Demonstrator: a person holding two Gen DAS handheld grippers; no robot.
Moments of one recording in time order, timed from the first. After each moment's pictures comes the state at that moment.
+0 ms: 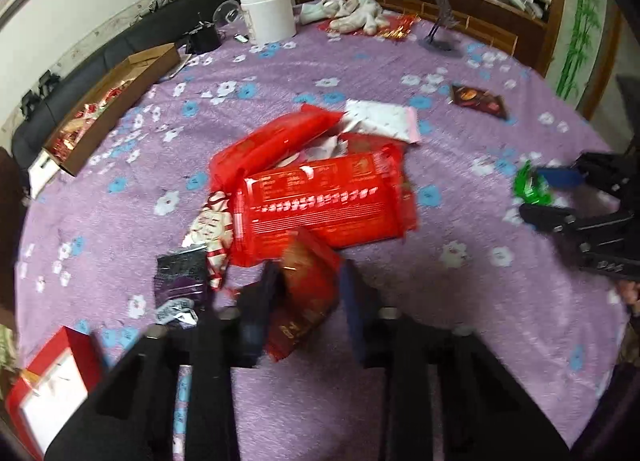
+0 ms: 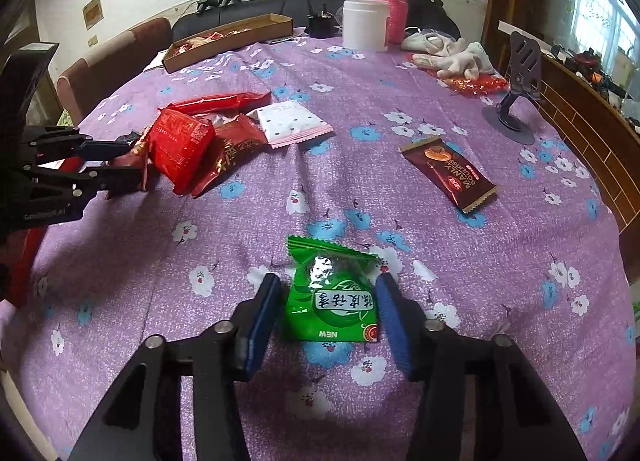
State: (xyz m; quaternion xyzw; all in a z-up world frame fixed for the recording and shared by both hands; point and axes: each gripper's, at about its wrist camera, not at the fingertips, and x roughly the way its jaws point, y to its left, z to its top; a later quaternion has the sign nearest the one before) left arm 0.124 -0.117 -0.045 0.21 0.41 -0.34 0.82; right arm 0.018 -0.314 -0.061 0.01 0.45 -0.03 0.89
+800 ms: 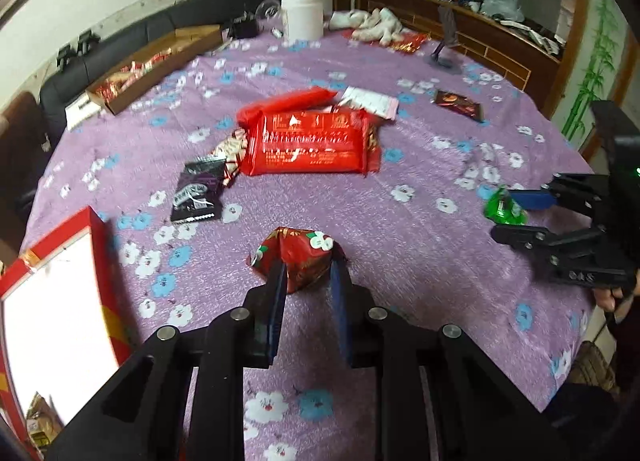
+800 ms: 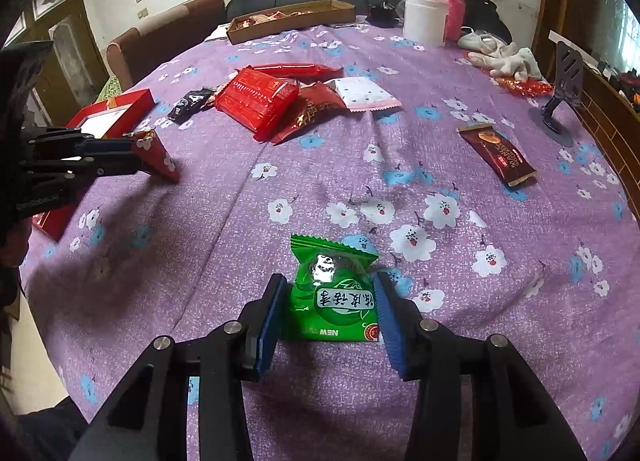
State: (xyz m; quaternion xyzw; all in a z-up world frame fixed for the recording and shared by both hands) left arm 0.046 -0.070 -0.029 0.16 0.41 -0.29 0.85; right arm -0.021 -0.291 -0.060 -0.01 0.46 0.07 0.88
